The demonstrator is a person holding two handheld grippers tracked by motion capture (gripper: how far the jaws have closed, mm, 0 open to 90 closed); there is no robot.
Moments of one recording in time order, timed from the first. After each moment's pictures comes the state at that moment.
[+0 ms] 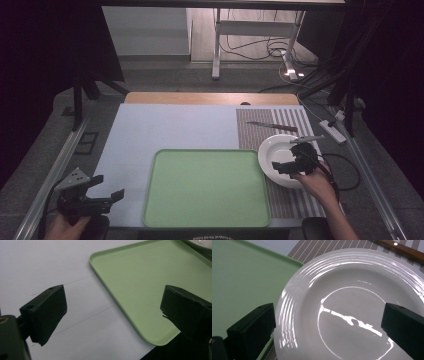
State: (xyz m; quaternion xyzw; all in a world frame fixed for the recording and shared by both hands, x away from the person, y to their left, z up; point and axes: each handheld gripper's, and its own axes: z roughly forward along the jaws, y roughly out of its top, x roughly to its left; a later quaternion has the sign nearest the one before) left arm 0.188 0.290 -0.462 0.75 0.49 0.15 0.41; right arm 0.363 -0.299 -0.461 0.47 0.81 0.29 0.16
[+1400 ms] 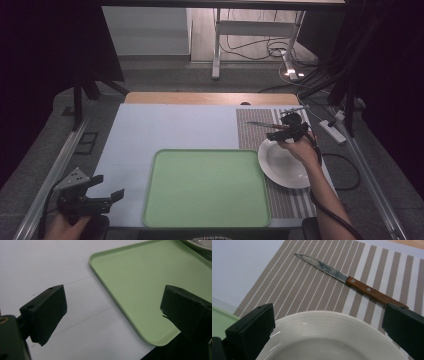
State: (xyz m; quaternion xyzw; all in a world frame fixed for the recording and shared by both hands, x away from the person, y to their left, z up) left arm 0.188 0.290 -0.462 0.75 0.49 0.15 0.41; right arm 0.473 -0.286 -0.463 0.50 0.80 0.26 0.20
